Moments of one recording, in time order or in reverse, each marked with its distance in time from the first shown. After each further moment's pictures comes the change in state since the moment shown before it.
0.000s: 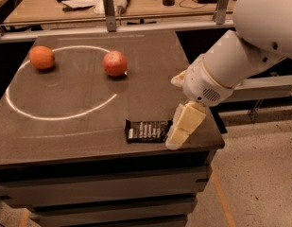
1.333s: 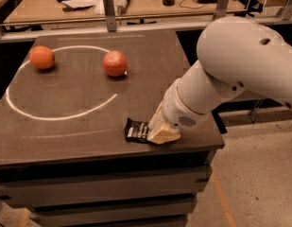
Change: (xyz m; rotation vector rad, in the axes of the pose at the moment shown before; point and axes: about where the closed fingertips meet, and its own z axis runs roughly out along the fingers) arm -0.007 0.034 0.050 0.014 0.064 -0.041
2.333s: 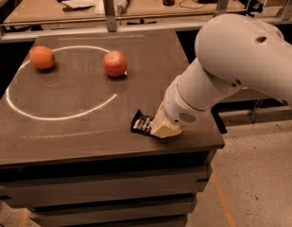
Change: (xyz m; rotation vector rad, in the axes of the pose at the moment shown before) arm 0.003 -0.011 -0.002 0.030 0.027 0.011
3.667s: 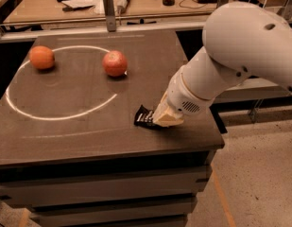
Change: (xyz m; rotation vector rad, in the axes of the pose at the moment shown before) arm -0.001 -0.022 -0.011 0.023 -0.032 0.023
